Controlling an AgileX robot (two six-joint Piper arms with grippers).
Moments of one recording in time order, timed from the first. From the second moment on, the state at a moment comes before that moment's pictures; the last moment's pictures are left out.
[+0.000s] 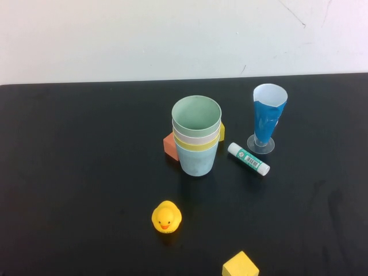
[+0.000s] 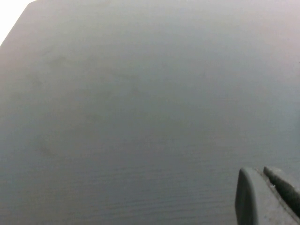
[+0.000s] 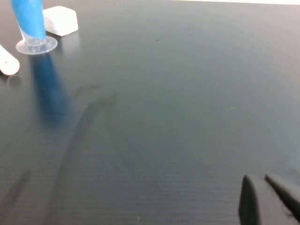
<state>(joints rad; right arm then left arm) 0.05 -0.01 0.02 -0.09 0.40 0.06 -0.06 -0.01 0.02 -0.09 0.35 -0.01</state>
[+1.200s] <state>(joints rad) 0.05 -0.01 0.02 -0.09 0.40 0.06 -0.02 -0.01 0.02 -0.09 0.35 -0.01</state>
